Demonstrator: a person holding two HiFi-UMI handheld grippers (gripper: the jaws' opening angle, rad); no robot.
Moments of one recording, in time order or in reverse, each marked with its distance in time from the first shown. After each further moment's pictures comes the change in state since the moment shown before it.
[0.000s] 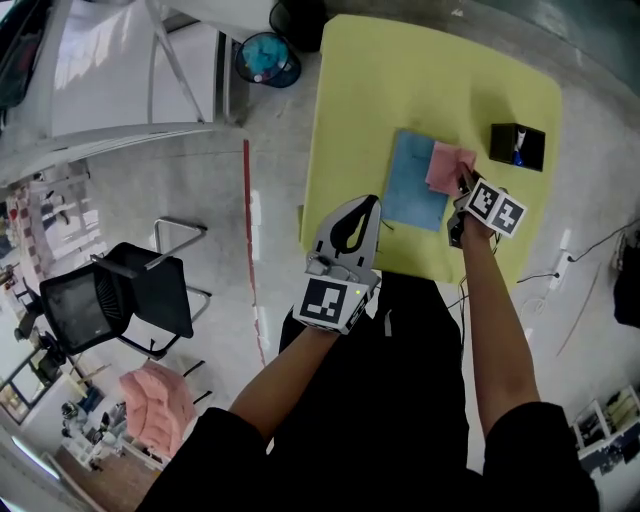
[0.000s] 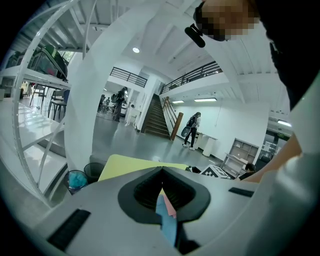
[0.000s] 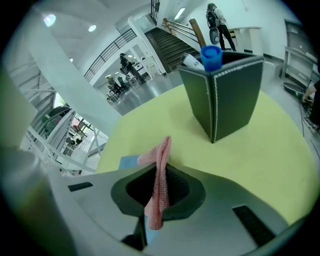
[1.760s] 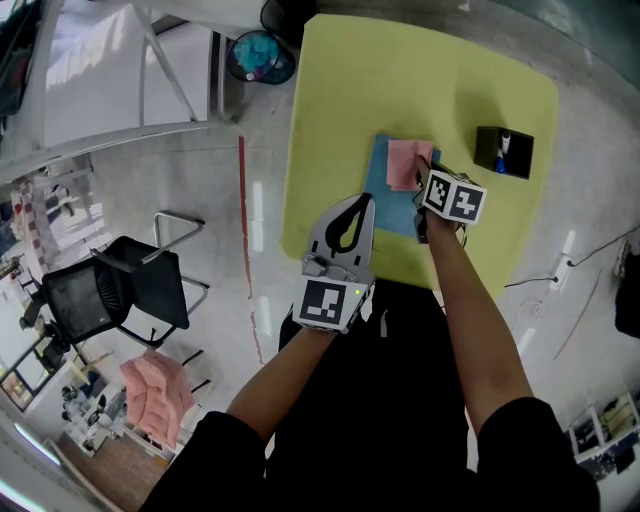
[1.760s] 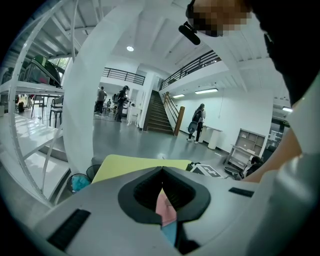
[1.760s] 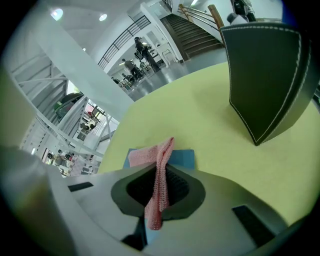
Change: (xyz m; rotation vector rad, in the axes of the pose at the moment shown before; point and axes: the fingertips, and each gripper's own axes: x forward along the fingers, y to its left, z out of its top) left arm 0.055 -0.036 0.002 0.049 0.022 0.076; right arm 0.041 0.033 -0.006 -0.135 0.138 0.121
